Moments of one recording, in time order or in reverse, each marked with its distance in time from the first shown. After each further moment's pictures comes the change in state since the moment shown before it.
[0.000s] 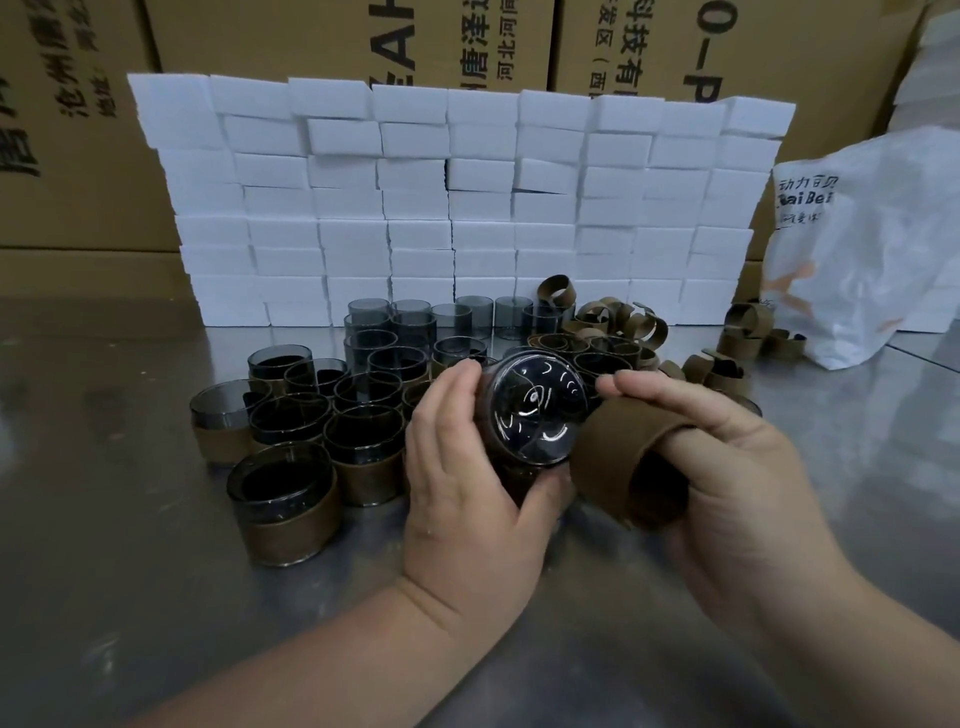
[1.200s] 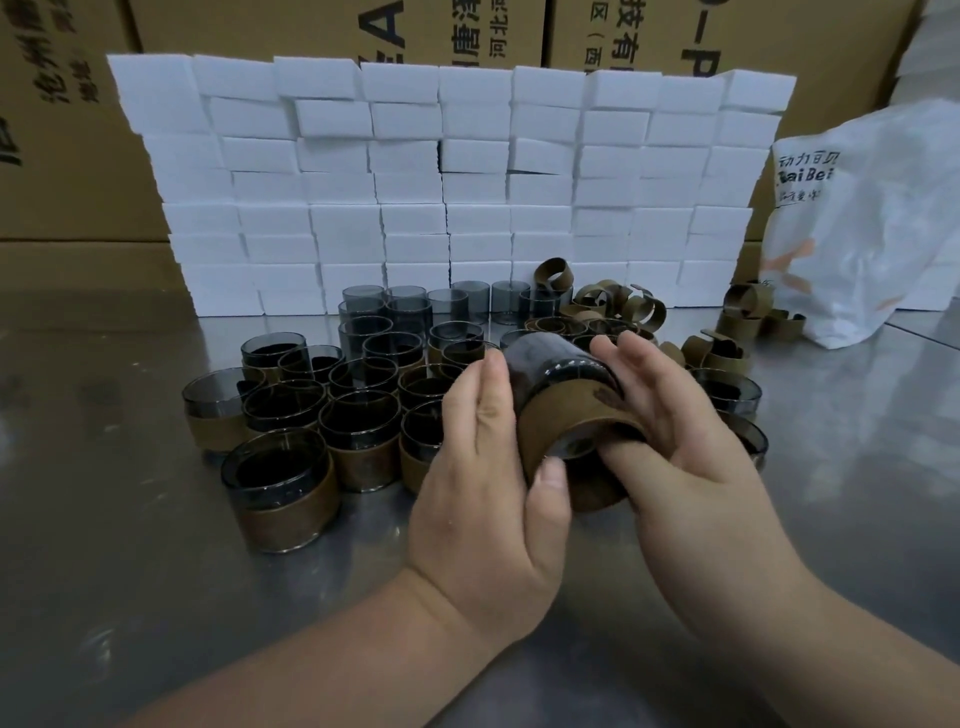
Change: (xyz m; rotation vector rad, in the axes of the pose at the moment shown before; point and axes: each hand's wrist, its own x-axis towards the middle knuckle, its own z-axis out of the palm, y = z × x) left_hand -0.003 0.010 -0.012 0.016 -0.279 0.114; right_hand -0.014 0.007 0.007 -0.210 -0.089 -0.020
